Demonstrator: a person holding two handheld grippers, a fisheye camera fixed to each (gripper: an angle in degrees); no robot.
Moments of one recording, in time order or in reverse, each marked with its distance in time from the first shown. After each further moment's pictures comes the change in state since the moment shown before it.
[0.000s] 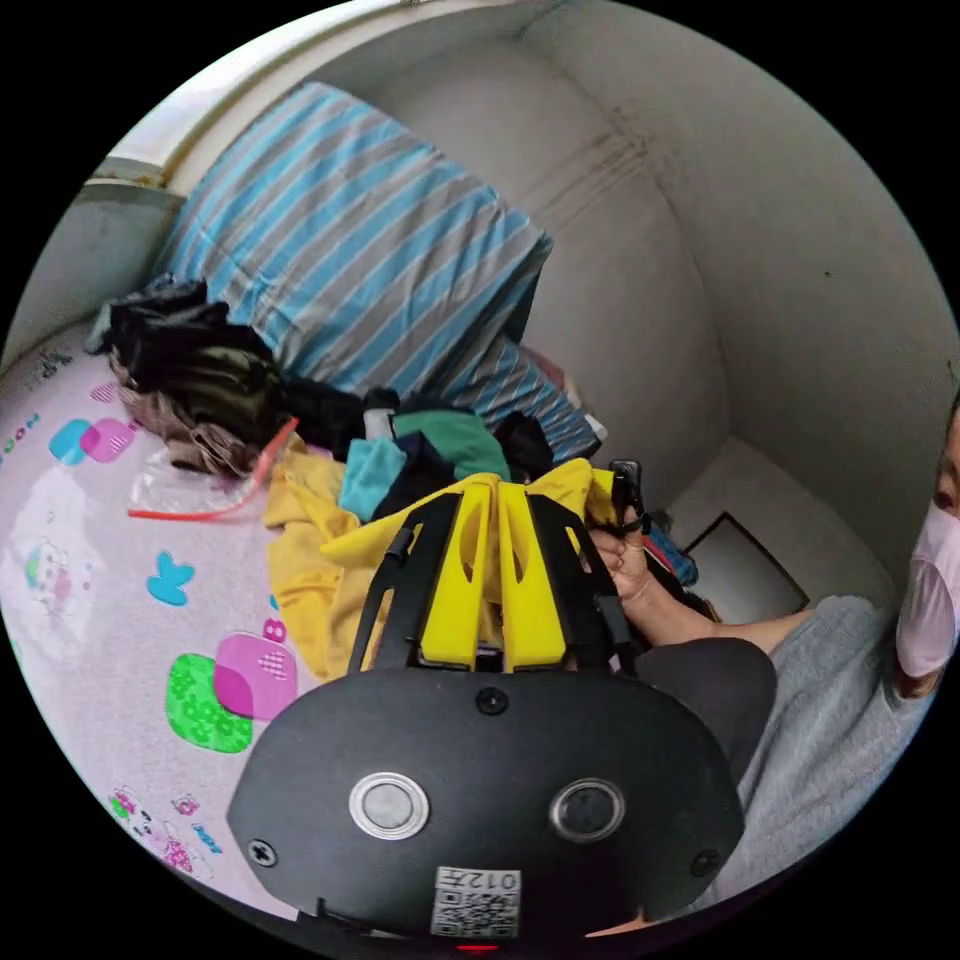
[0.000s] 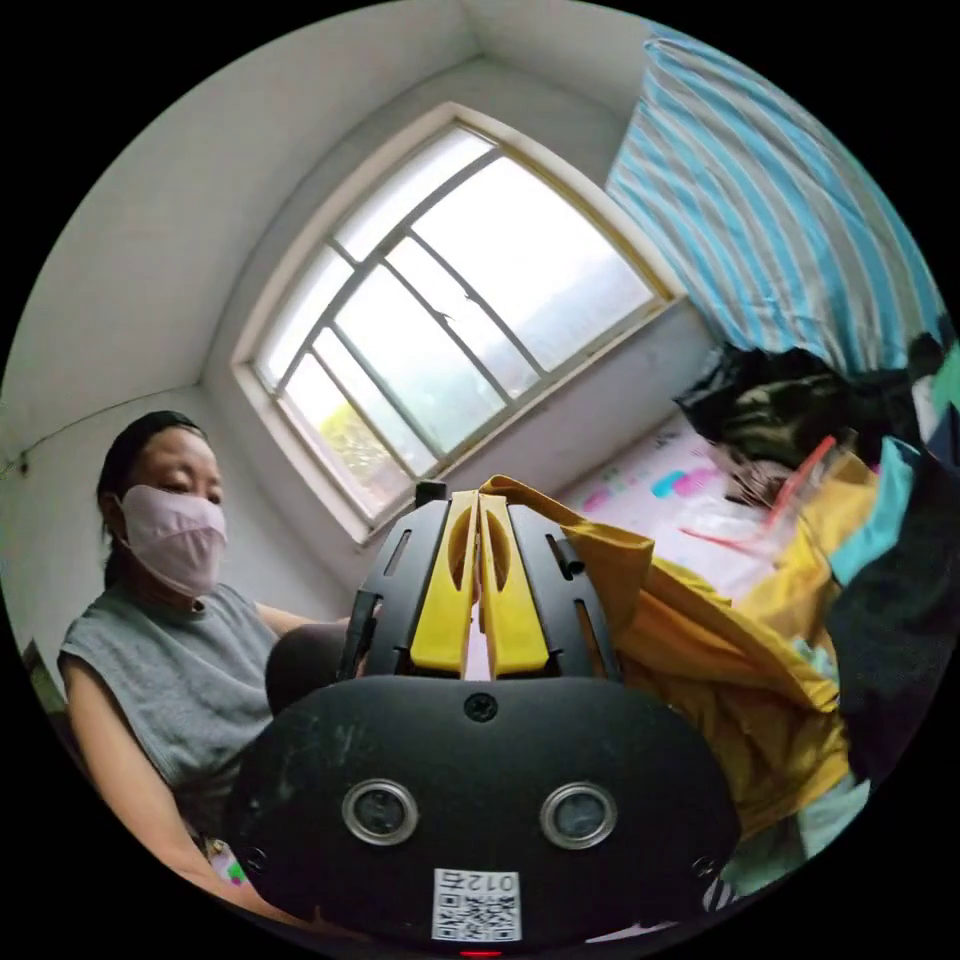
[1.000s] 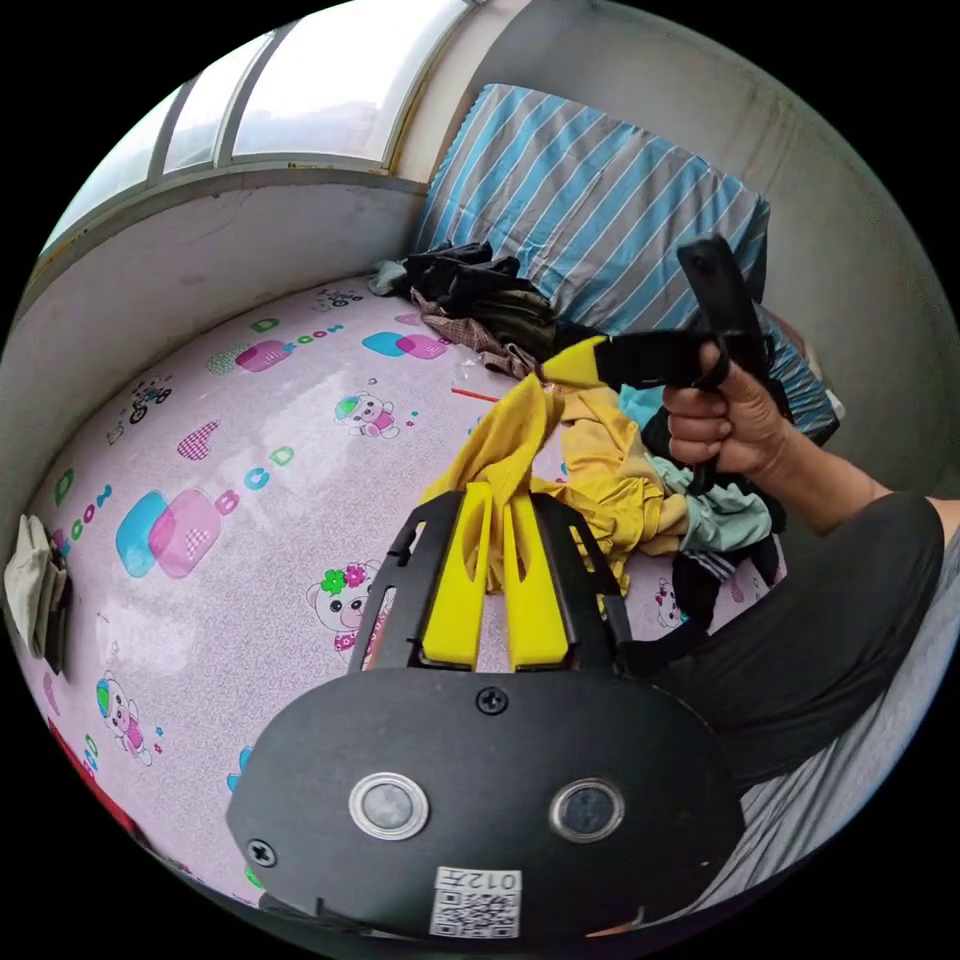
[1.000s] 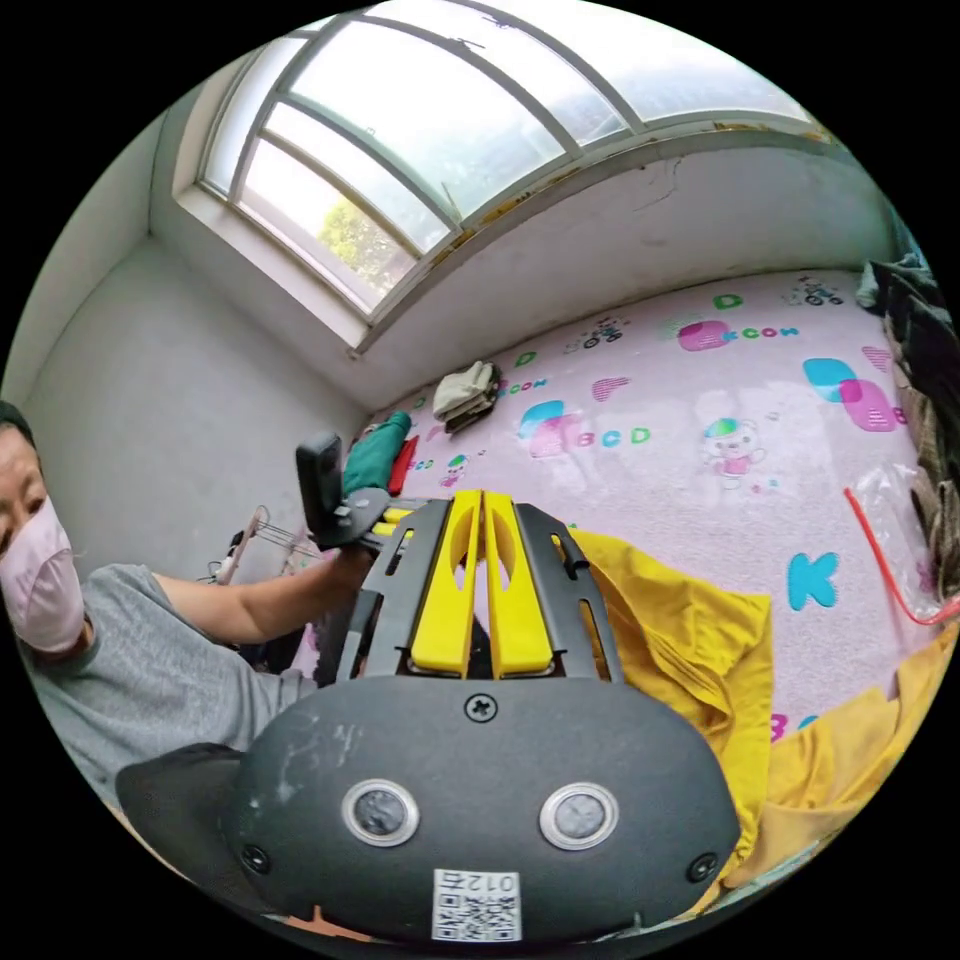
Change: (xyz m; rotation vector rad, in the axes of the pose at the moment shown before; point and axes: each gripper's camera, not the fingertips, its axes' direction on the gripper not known) left arm 0.069 0.093 -0.168 -0.151 -0.705 -0.167; right arm -0.078 0.067 0.398 -0.710 -0.025 -0.058
